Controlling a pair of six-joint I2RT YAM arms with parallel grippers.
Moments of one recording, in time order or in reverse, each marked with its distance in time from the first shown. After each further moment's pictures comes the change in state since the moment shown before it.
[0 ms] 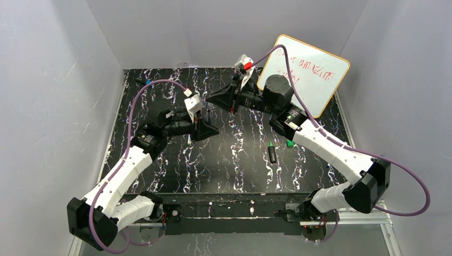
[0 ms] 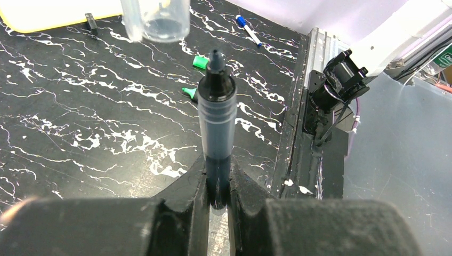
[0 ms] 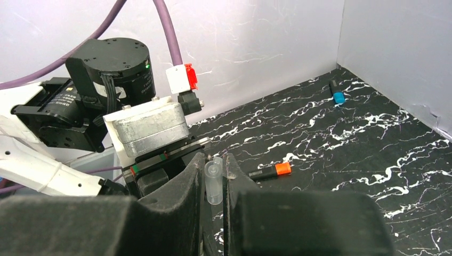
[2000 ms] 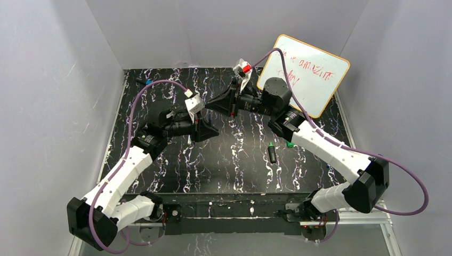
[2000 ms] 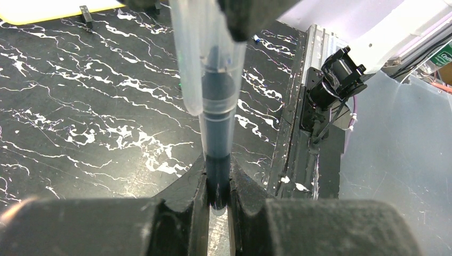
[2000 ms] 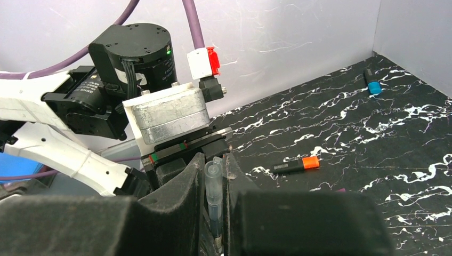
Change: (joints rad) left arm 0.000 -0.001 0.000 -0.017 0.001 -0.003; right arm -0.005 0.001 -0.054 0.063 -0.081 0.087
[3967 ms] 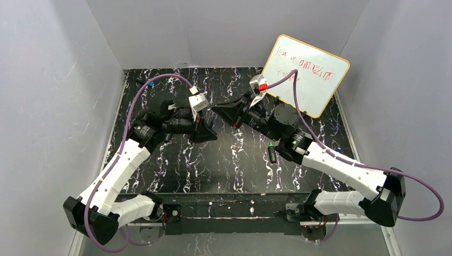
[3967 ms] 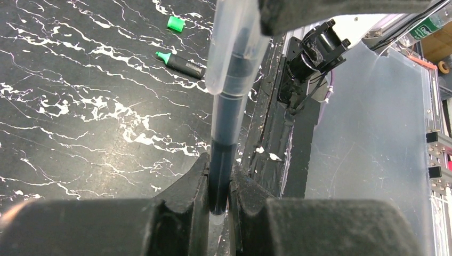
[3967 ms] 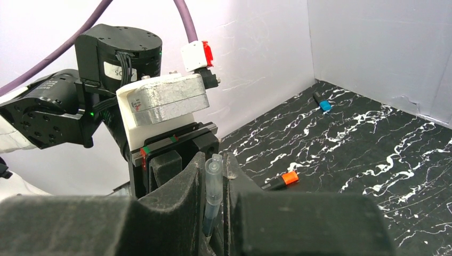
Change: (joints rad) left arm -0.023 0.050 0.225 -0.382 -0.009 0.089; right arm 0.174 -0.179 -0.242 0.119 0.430 -0.003
